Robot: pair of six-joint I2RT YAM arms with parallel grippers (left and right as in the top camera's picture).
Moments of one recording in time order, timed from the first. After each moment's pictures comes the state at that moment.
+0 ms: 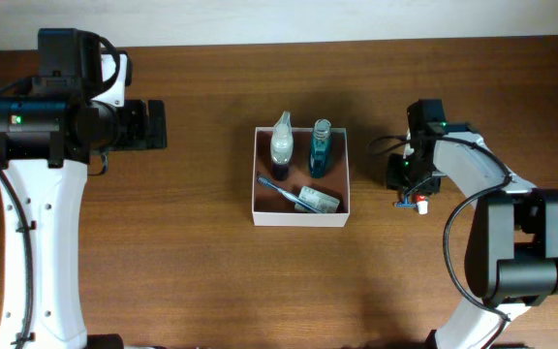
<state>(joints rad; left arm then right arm) -0.02 1.59 1.92 -1.37 -0.02 -0.02 0.00 1.93 1.26 -0.81 -0.04 0.23</state>
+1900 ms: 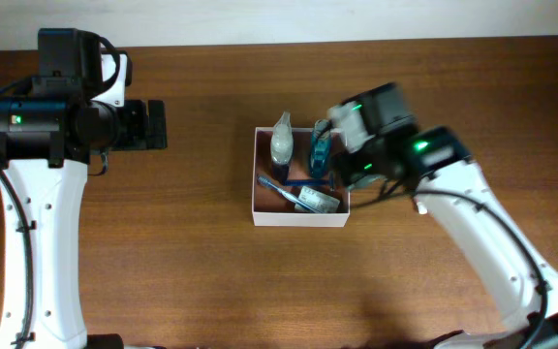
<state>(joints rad) -0.02 1.59 1.92 -1.37 -0.02 -0.02 0.33 1.55 1.40 -0.95 0.02 -0.14</state>
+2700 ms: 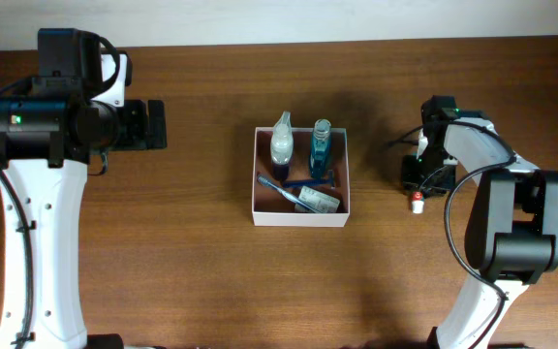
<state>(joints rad) -0.02 1.59 1.92 -1.37 -0.02 -0.02 -0.08 2.06 1.40 -0.99 0.00 0.16</state>
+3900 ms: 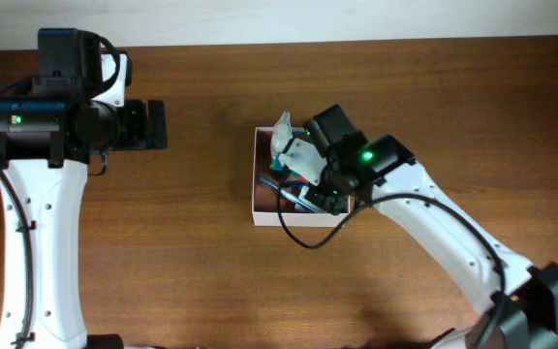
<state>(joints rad) -0.02 1.59 1.92 -1.37 -0.02 -0.02 0.54 1.66 1.39 -0.93 -0.02 -0.55</state>
